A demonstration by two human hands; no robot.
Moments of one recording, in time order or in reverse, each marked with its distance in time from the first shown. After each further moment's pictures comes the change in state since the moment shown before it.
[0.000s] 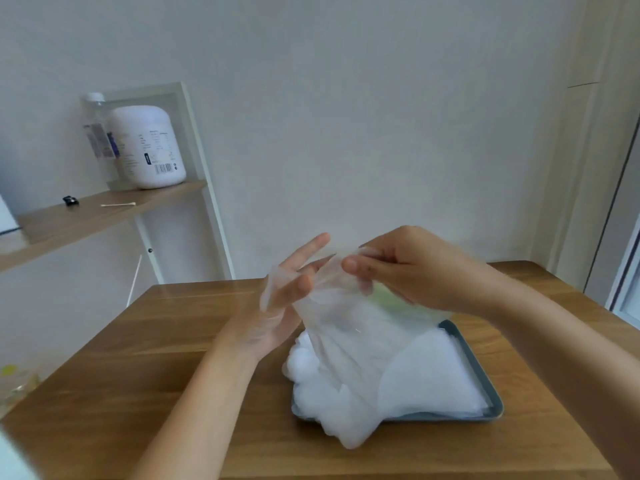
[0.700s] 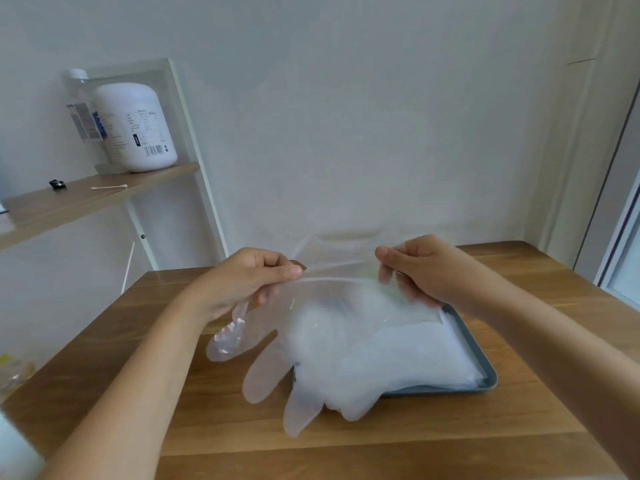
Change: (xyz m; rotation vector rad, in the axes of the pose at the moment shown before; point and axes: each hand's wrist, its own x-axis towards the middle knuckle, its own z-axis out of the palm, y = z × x) left_hand -0.009 0.025 -0.037 0.657 0.194 -0.293; right_hand -0.011 0.034 0.023 0.246 0.080 0.391
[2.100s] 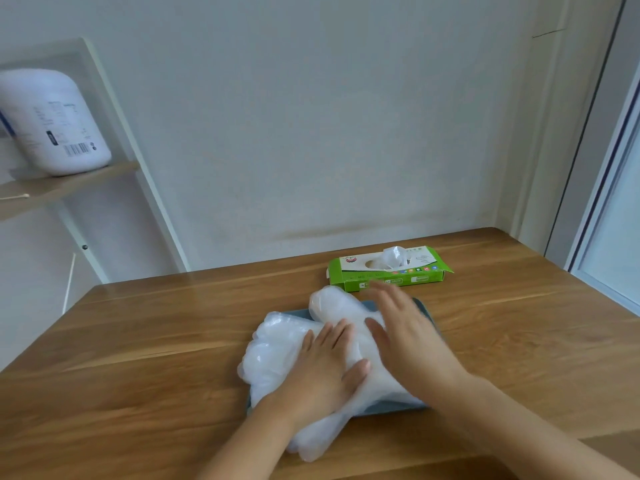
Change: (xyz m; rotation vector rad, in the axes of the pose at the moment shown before) left_hand 0.059 -0.094 0.166 0.926 -0.194 0.083; right_hand 0.007 0.120 0.040 -0.491 0.268 -0.262
